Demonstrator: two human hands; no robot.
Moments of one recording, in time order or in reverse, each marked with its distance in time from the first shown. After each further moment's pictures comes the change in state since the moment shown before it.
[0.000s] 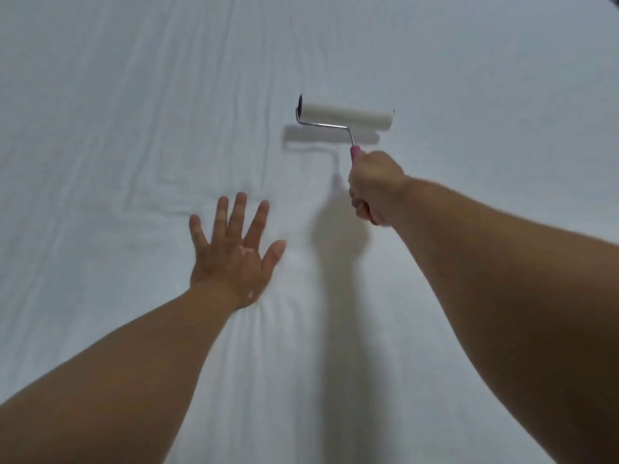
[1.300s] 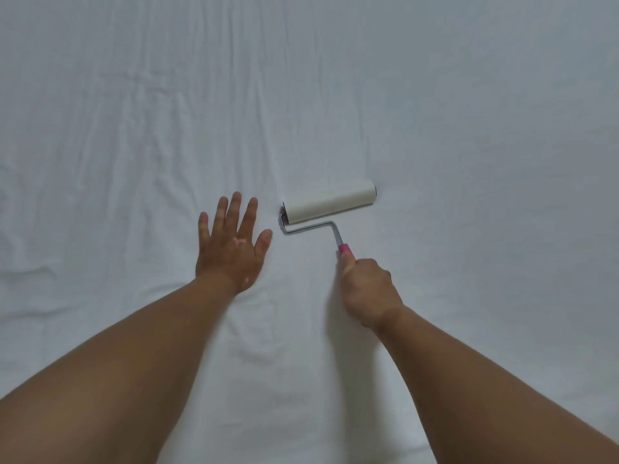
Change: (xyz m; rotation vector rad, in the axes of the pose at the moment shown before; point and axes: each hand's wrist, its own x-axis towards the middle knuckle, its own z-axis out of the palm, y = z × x) left_hand -0.293 0.046 0.029 -0.008 -0.032 0.046; right_hand -0.325 0.314 -0.070 -0.650 -0.162 -0.044
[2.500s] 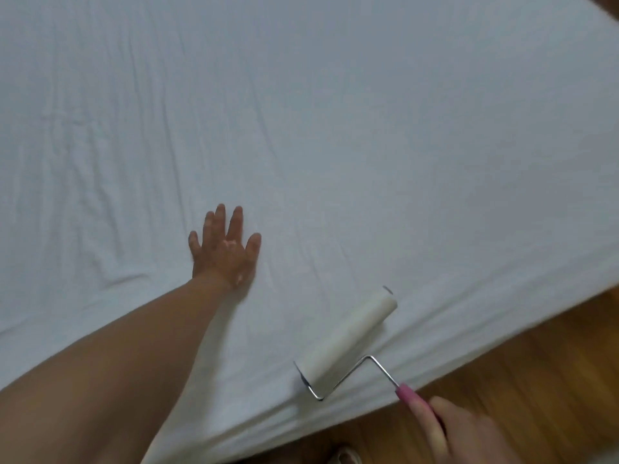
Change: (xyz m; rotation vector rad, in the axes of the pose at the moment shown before) left_hand -0.055 0.130 -0.012 -0.010 -0.155 0.035; right_hand -0.224 0.246 0.020 0.131 0.161 0.256
